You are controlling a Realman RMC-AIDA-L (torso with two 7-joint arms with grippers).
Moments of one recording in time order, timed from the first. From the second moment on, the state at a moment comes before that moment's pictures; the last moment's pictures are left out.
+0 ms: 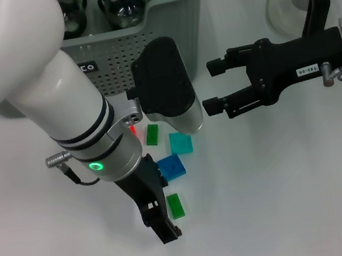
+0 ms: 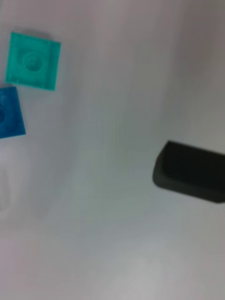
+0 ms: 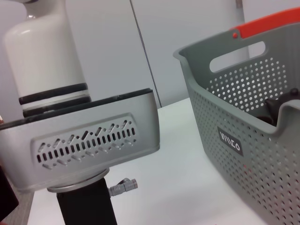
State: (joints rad) left arm -0.59 -2.17 1.70 1.29 2.57 1.60 -2.26; right arm 0.72 2.03 -1.02 -0.57 -1.88 -1.50 1.51
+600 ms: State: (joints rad) left arm -0.60 -2.17 1.78 1.29 2.57 1.58 -2.29; right arm 0.71 2.03 -1.02 -0.57 -1.88 -1.50 1.50
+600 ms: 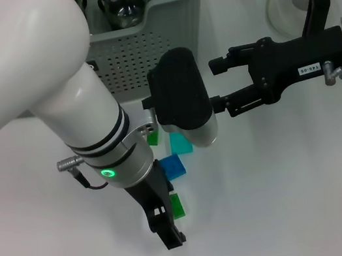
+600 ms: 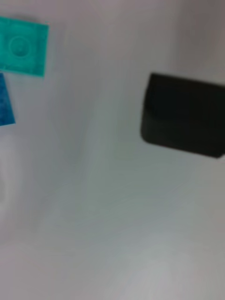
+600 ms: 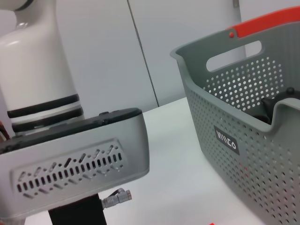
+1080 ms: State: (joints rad) left arm -0.61 -2.17 1.80 1.29 2.59 1.55 -2.32; right arm 0.71 2.02 -1.02 -0.57 -1.88 -1.49 1.50
